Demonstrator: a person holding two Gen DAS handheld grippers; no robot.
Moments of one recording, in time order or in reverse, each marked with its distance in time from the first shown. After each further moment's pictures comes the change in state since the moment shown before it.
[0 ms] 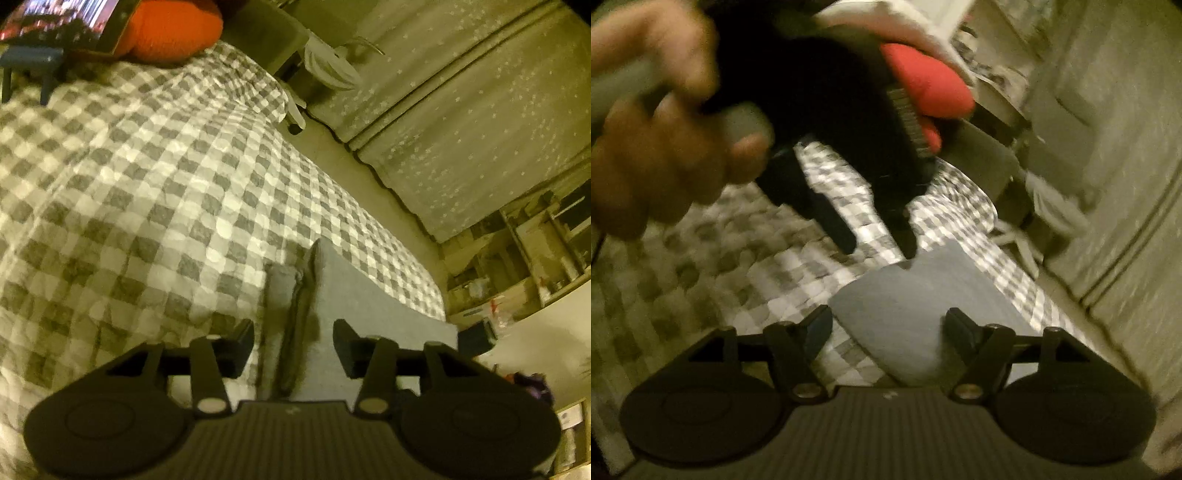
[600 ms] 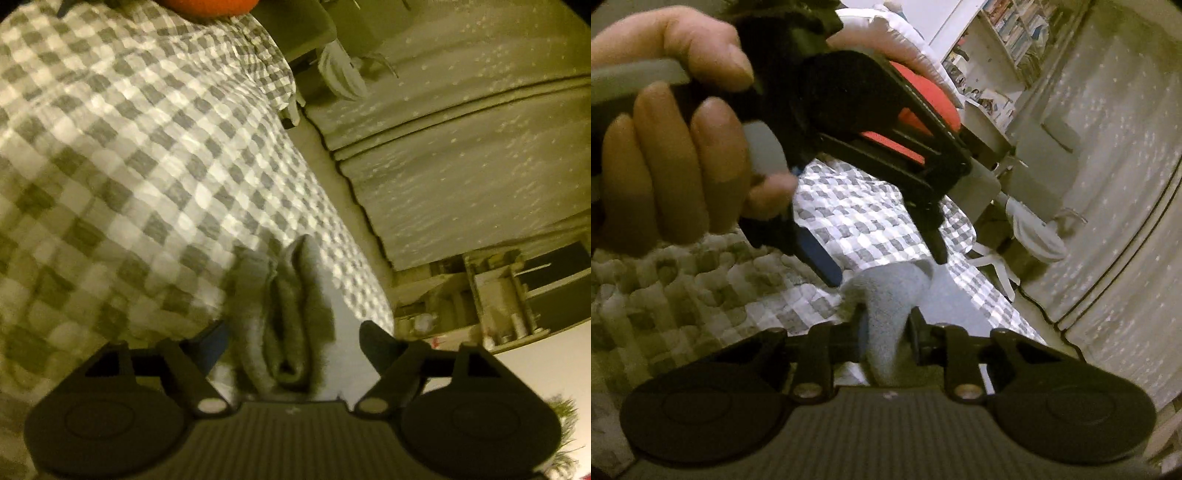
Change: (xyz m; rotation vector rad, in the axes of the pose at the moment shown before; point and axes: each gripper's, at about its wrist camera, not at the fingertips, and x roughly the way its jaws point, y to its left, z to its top) left arm 0.018 0.019 -0.022 -0.226 -0.002 -0.169; right arm -0.009 -0.013 -0.007 0.003 -0.073 -0.062
